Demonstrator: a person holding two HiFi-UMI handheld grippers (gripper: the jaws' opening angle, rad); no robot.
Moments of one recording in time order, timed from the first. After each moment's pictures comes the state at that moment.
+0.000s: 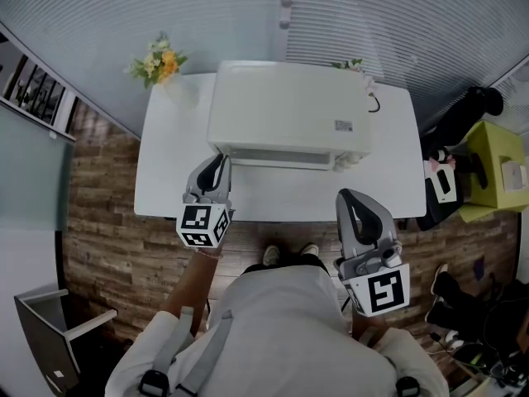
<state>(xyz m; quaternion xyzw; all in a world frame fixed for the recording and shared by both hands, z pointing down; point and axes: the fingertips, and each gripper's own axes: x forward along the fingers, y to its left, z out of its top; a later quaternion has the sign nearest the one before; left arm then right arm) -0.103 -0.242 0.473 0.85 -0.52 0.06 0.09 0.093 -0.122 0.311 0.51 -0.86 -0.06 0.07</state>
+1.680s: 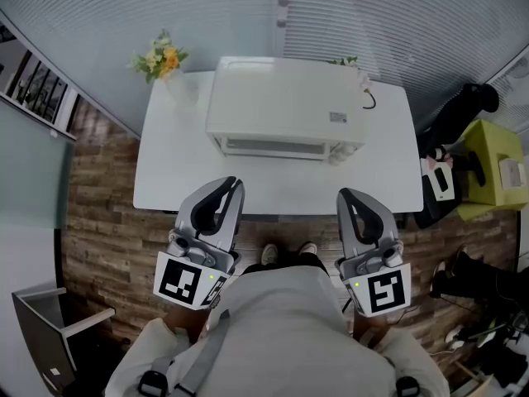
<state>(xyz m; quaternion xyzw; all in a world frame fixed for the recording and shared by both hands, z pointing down) -0.057 -0.124 0.300 0.90 -0.43 -0.05 0.01 0.098 -0.090 0.303 0.51 -0.85 -0.07 0.09</state>
